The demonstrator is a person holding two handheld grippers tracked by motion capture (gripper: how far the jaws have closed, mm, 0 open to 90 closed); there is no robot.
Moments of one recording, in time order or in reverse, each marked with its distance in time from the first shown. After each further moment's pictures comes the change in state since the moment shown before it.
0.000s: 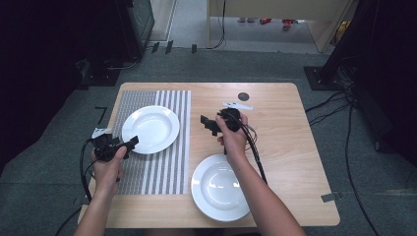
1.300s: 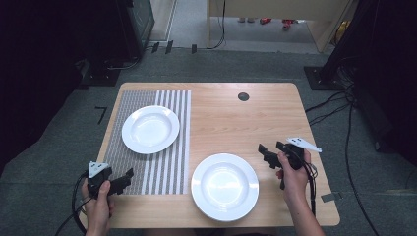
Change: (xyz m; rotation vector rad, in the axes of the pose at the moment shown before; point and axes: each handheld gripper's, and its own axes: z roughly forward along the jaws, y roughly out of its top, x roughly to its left) left arm 0.003 -0.081 -0.051 0.043 0.096 0.111; right arm -0.100 -0.078 -0.155 -0.068 -0.209 0.028
